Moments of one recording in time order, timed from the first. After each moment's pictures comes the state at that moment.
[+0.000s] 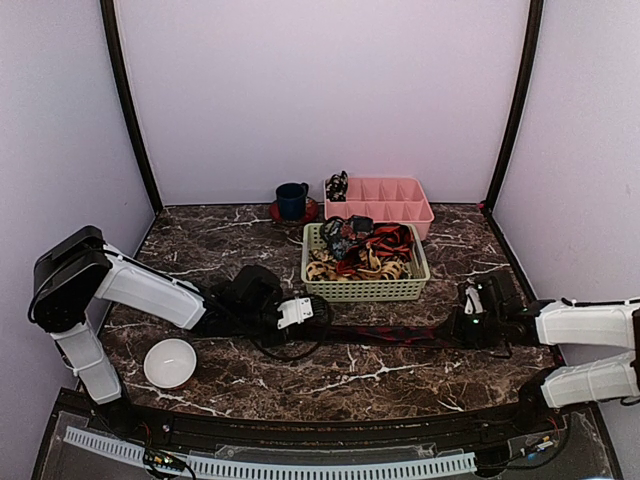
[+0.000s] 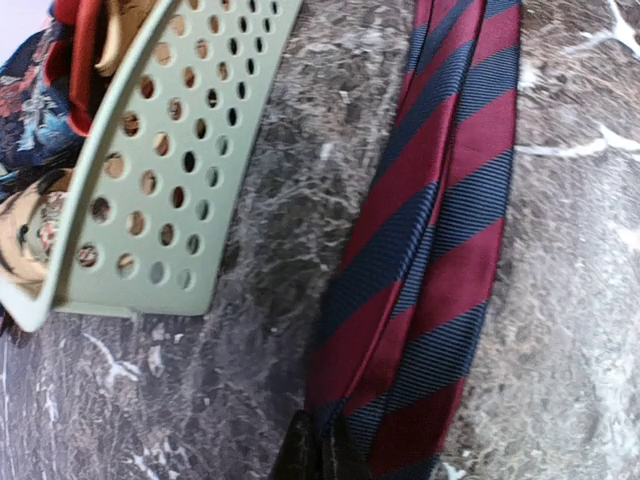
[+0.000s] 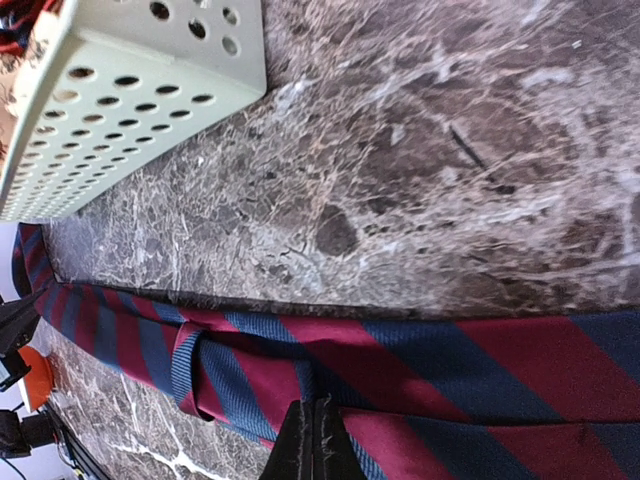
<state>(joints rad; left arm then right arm) -0.90 1.73 0.79 0.17 -0.01 0.57 0.44 1.12 0.32 -0.08 -0.24 0.76</state>
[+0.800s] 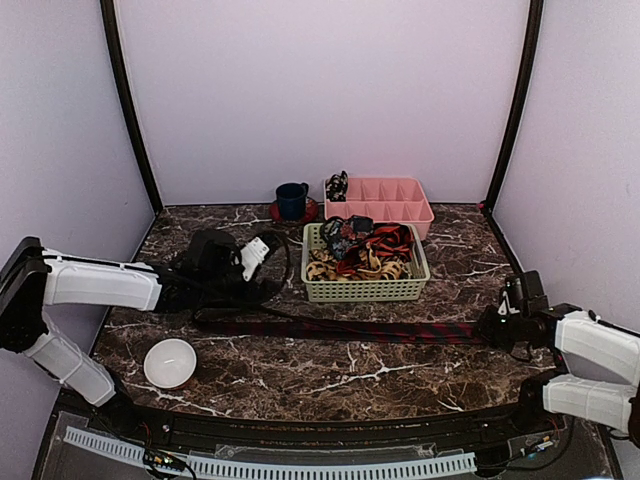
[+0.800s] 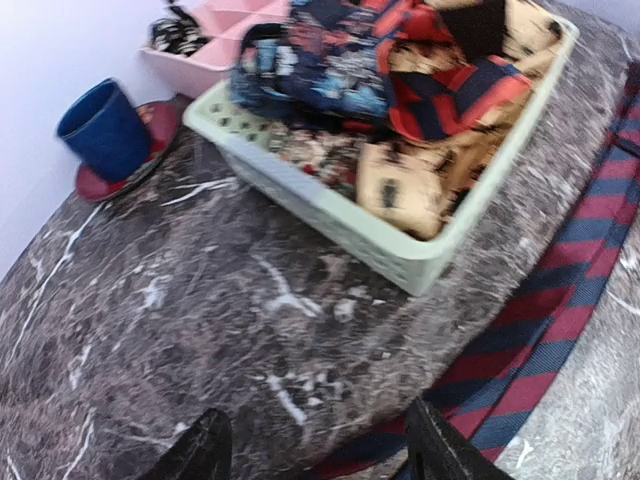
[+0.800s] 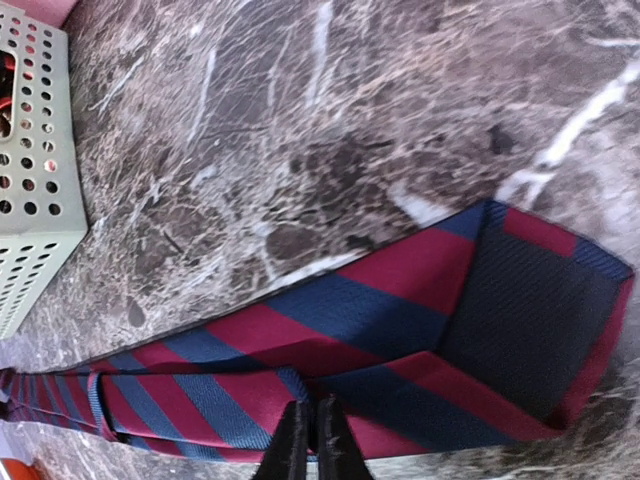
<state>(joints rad) -0.78 1.49 0.75 0.12 -0.09 0.23 0.19 0.91 0.30 -0.36 -0.10 0.74</state>
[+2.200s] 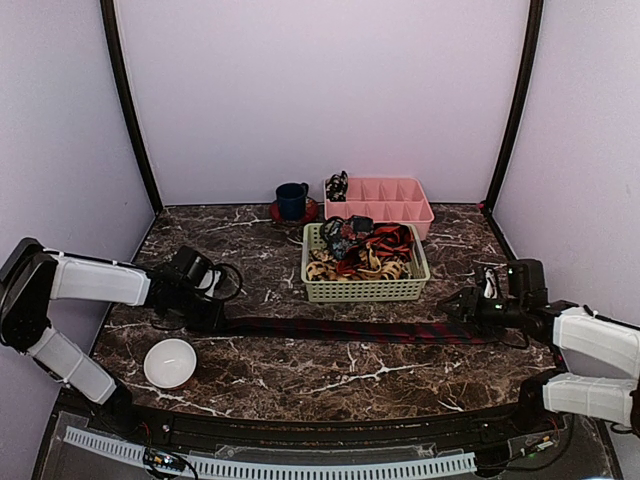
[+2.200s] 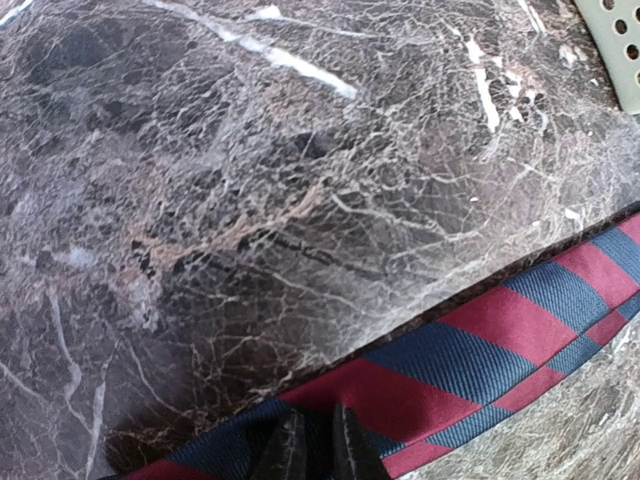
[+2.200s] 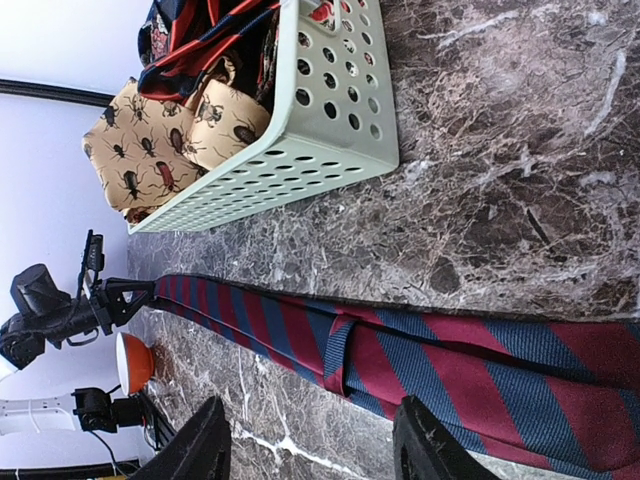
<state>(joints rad) -0.49 1.47 0.66 -0.29 0.07 -0.29 0.22 0.94 0.32 -0.08 -0.57 0.73</state>
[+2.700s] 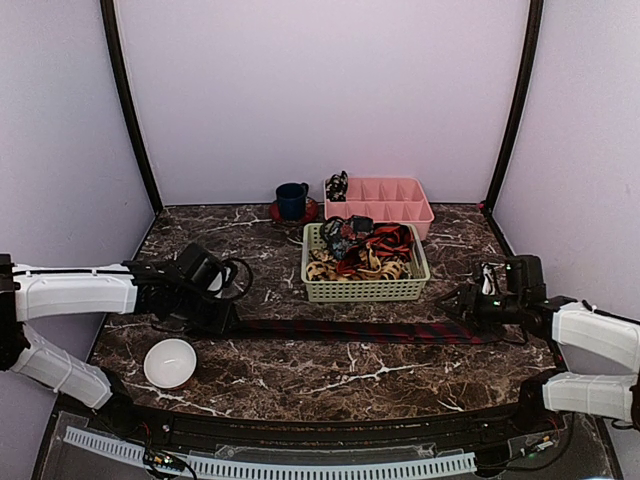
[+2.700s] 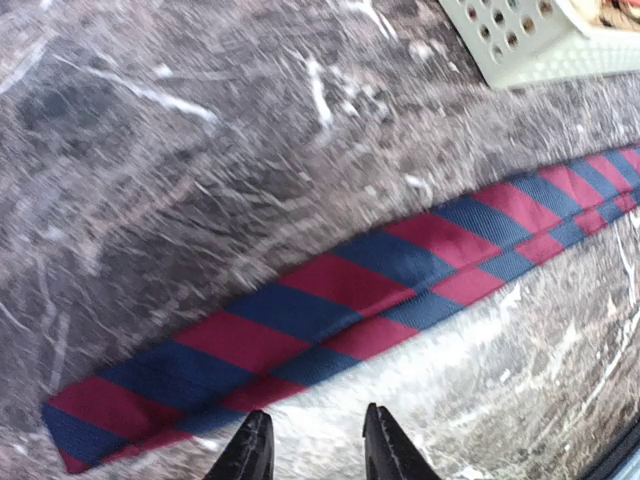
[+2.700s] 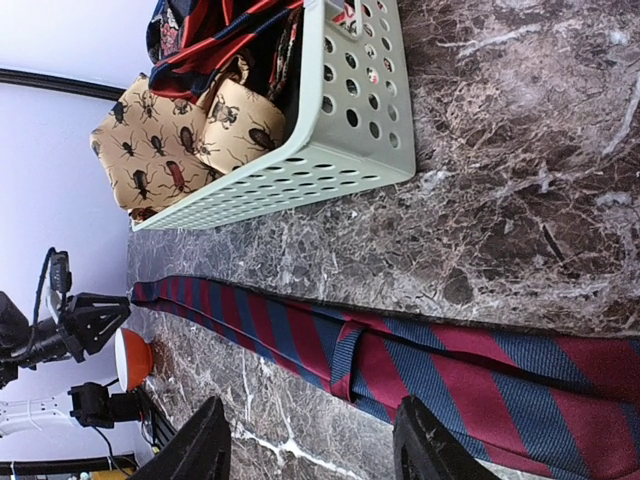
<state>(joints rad) -0.71 1.30 0.73 -0.47 -0.07 -0.41 0.23 0.97 0.34 -0.08 -0.57 0.71</state>
